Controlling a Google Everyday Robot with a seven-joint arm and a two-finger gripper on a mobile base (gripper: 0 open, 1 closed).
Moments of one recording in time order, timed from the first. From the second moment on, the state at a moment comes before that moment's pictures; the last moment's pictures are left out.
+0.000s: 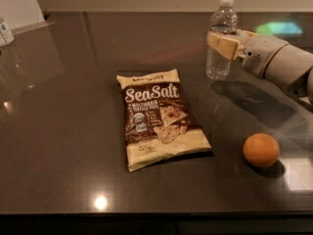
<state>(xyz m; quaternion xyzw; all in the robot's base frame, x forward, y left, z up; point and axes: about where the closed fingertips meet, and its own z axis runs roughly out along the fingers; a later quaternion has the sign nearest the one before) 0.632 -0.182 0.971 -0.69 -0.18 -0.66 0.24</state>
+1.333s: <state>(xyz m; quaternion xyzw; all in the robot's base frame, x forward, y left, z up) 0.630 -0.191 0.930 -0.68 -0.15 -0.68 0.24</state>
